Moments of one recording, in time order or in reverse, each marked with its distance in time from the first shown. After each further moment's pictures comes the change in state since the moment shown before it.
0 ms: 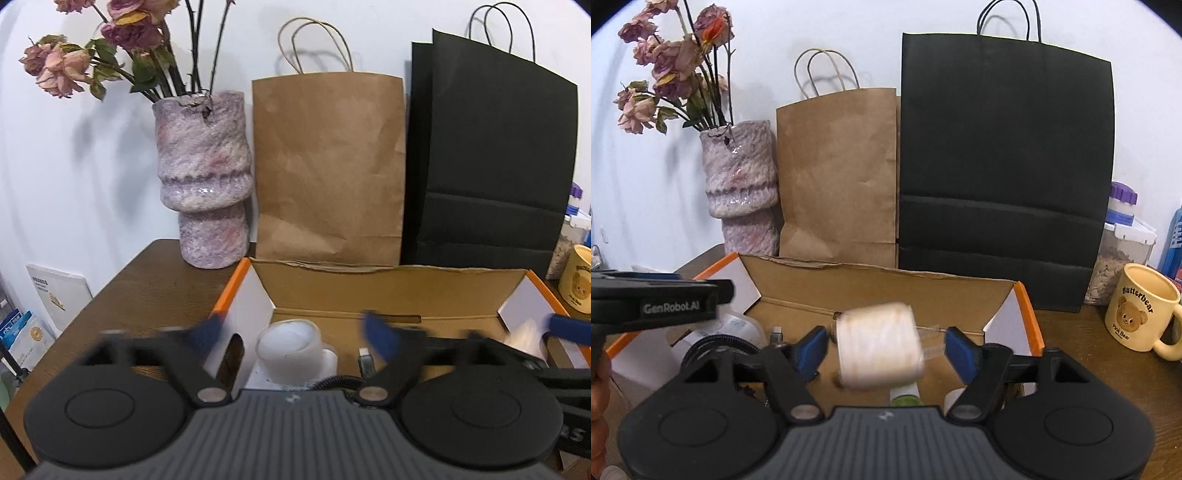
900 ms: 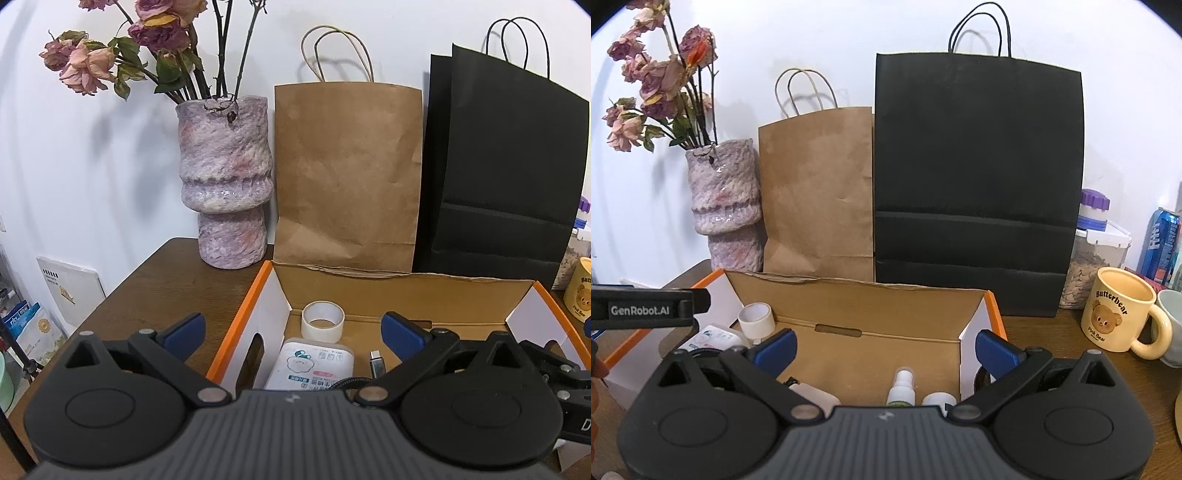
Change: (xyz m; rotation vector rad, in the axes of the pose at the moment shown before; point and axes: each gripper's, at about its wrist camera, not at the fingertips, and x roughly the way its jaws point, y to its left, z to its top) left arm -0.011 0.011 0.001 -0.035 0.005 0.017; right arm -0.018 -0.007 0.000 0.014 -0.035 -0.030
